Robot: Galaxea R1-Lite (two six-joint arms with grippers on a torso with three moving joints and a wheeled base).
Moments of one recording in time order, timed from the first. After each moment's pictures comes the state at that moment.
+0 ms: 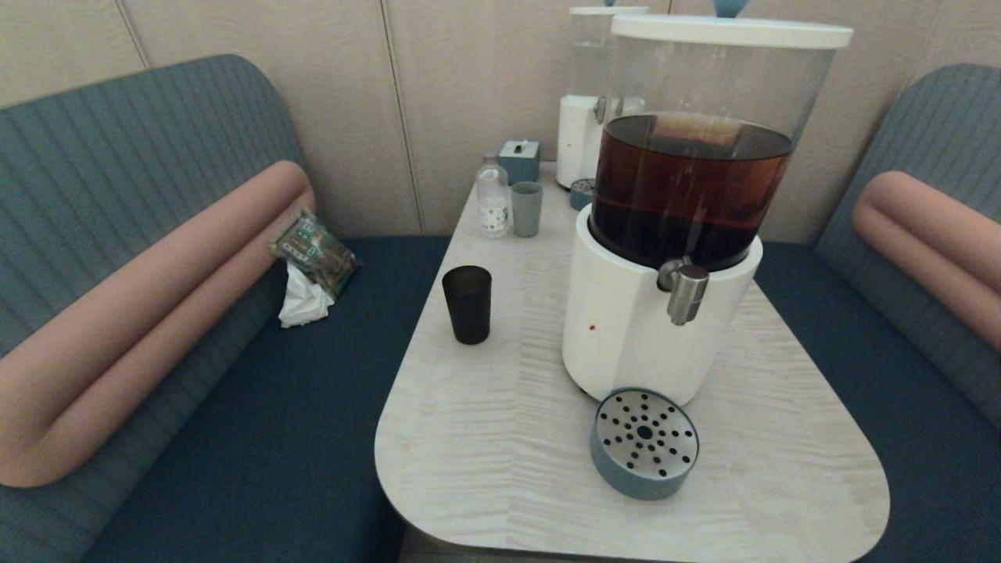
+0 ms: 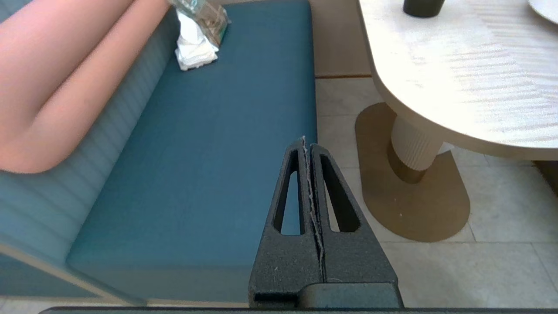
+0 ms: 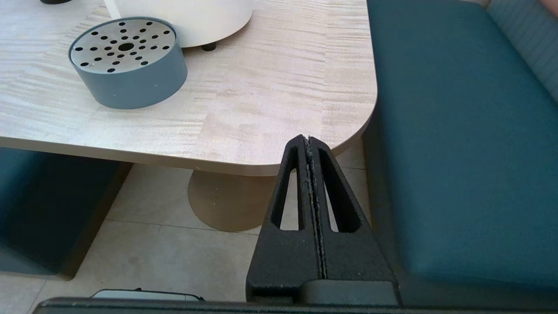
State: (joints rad) left arm 0.01 0.00 -0.01 0.05 -0.01 0.05; right arm -0.01 0.00 -0.04 0.10 0.02 0.02
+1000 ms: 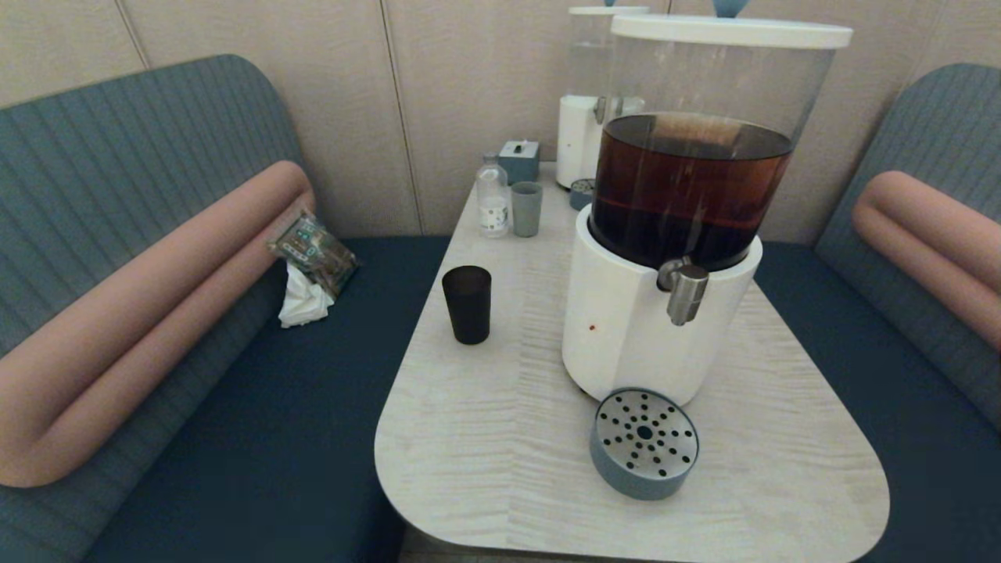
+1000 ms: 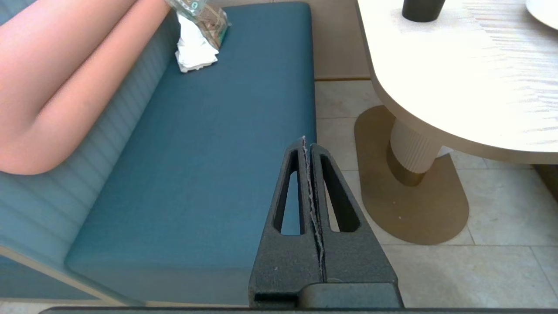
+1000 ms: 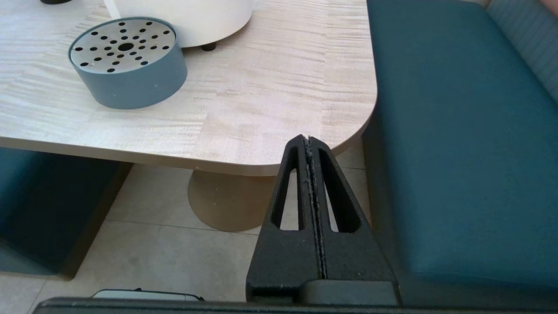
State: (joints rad) left arm 0.01 0.00 -0.01 0.04 -0.01 0.04; right arm -0.01 0.00 -0.04 0.10 0.02 0.02
